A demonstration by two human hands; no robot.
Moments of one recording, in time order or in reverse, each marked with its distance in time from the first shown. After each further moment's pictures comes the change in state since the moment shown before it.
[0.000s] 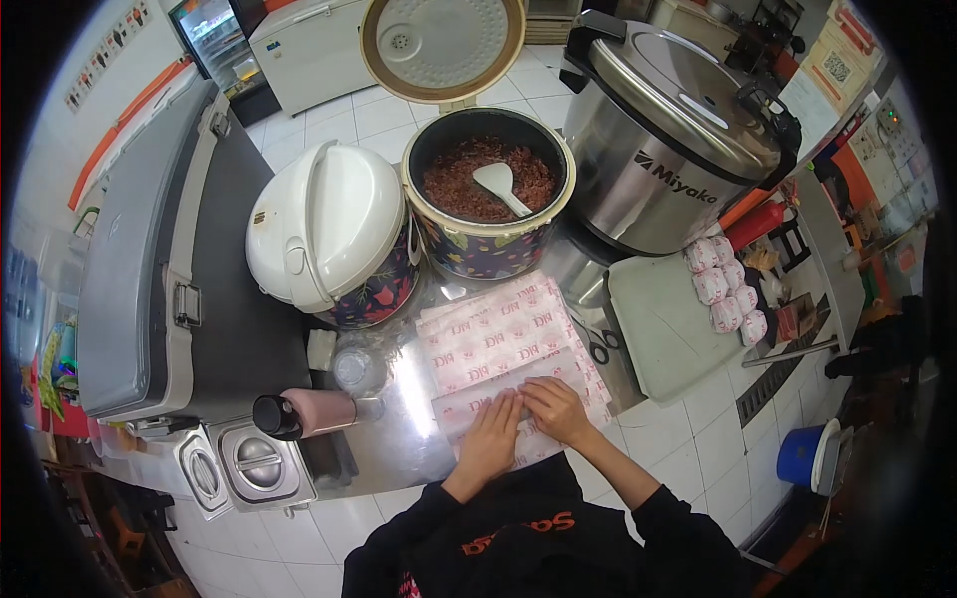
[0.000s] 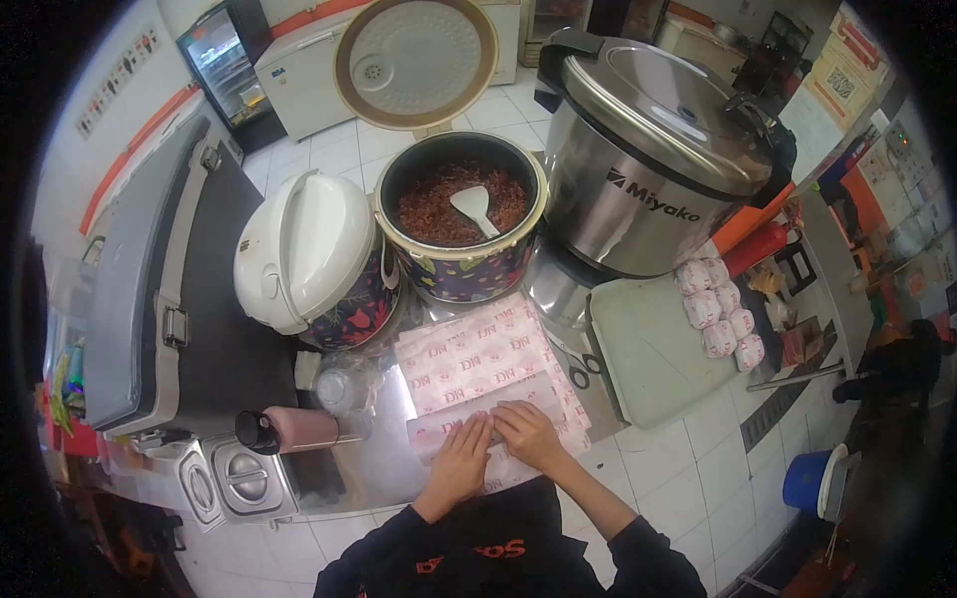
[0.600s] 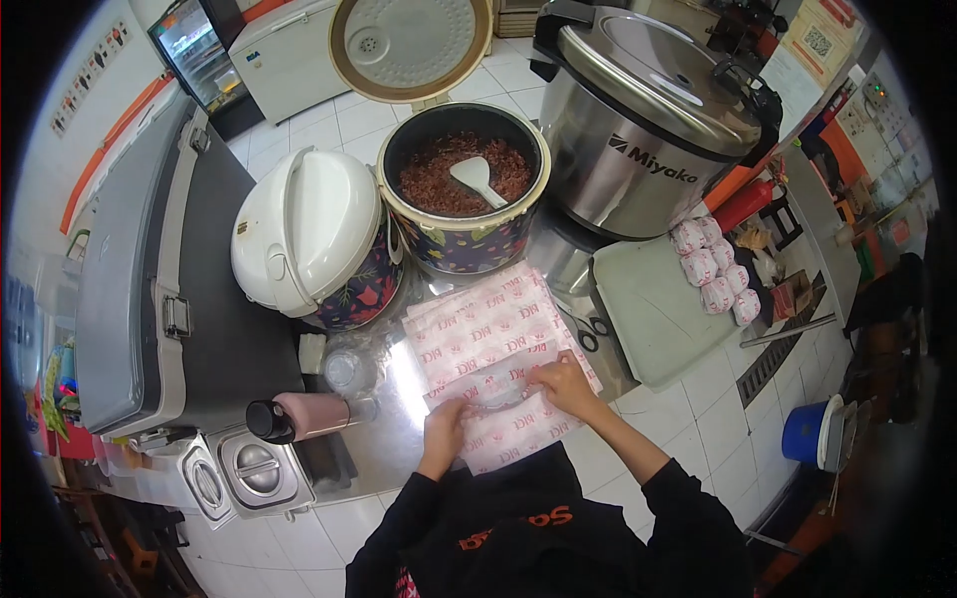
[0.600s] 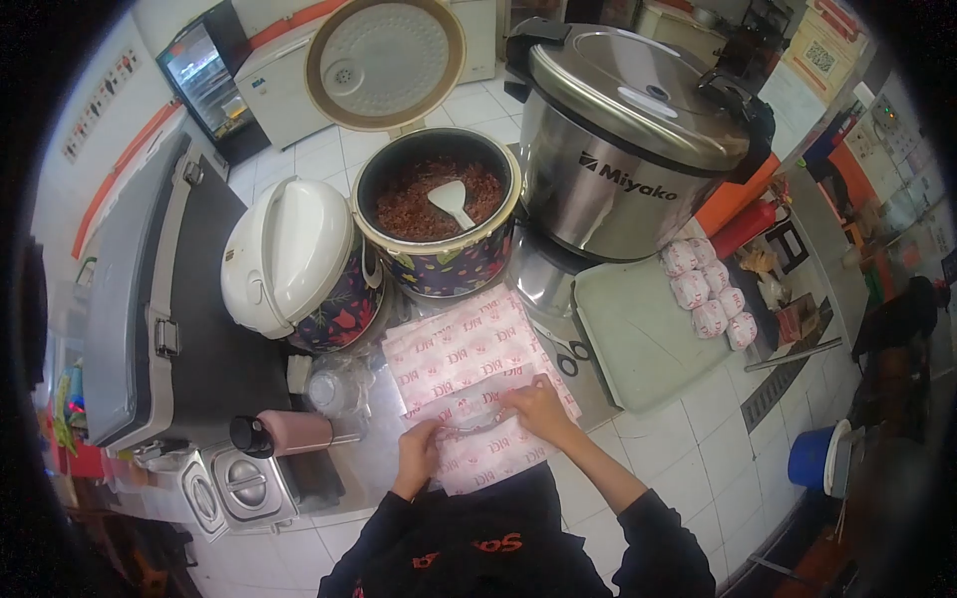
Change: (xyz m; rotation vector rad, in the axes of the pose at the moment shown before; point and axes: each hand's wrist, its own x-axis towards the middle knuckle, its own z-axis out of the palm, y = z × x) left_hand -0.034 -0.064 0.025 -0.404 0.099 -0.352; right_hand -0.022 0.042 -0.001 0.094 -0.220 0.243
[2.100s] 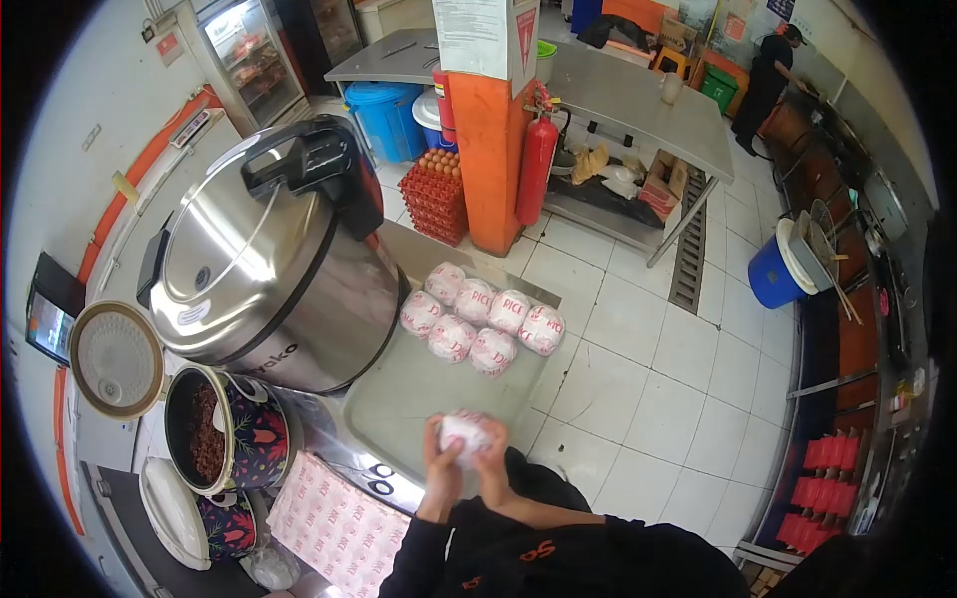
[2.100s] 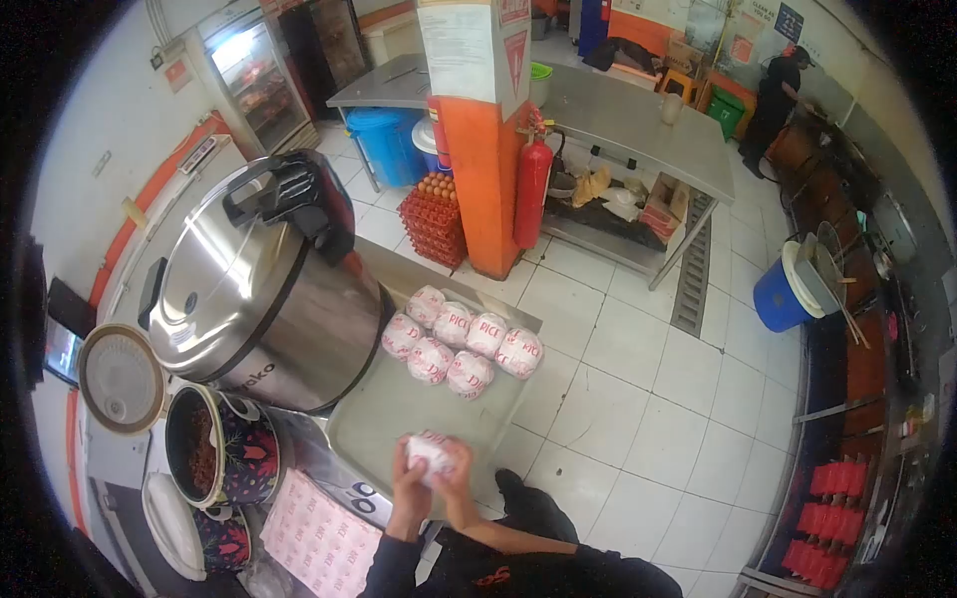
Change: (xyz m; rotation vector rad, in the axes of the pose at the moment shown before) left_hand 0.143 0.283 0.272 -1.212 -0.469 -0.401; right_hand -0.118 0.092 -0.140 1.300 1.315 0.481
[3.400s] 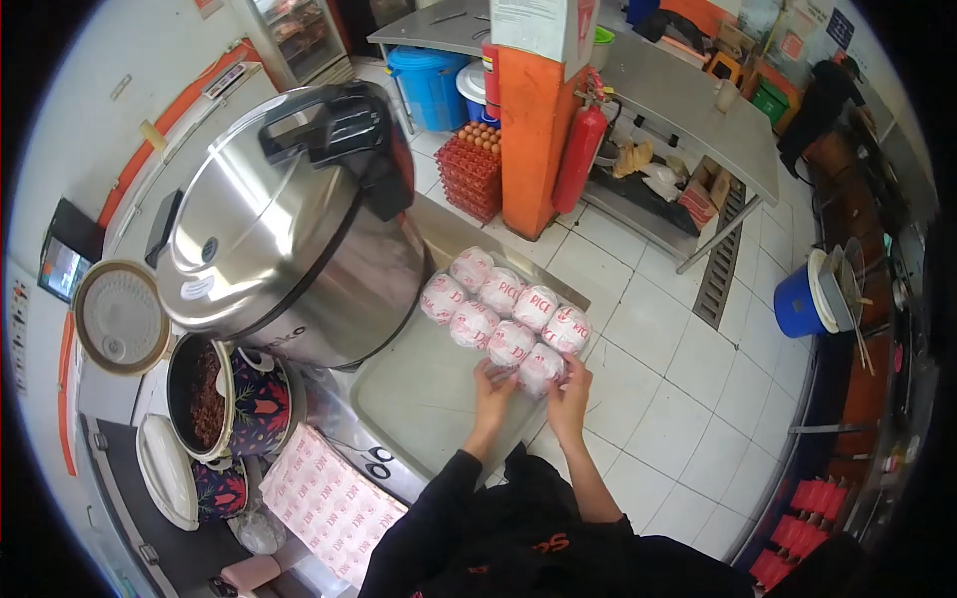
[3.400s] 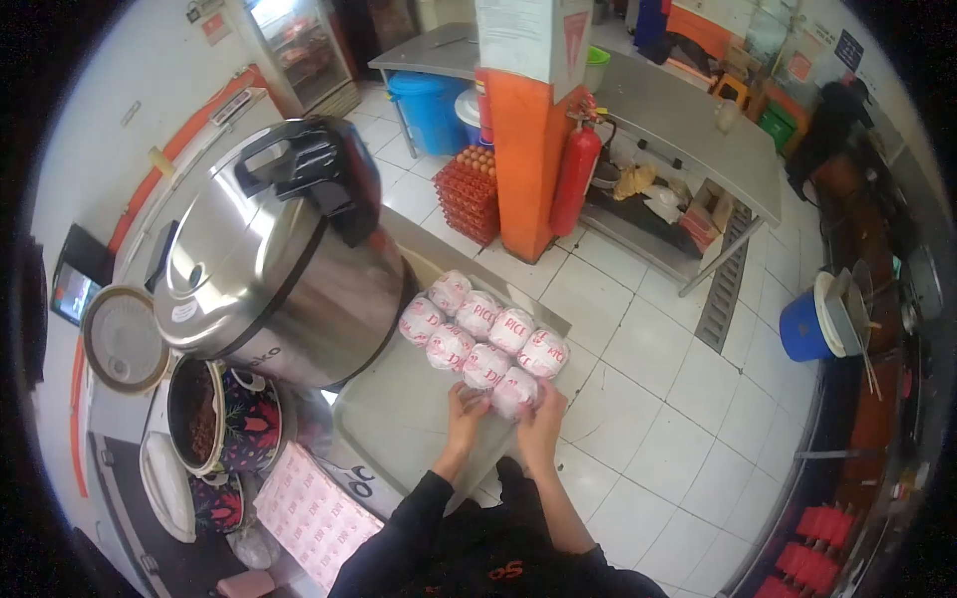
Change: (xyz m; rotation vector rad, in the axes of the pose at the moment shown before) left_hand 0.103 -0.080 0.017 0.414 0.124 0.000; right_hand 0.110 -0.026 -0.107 -1.008 0.225 -0.029
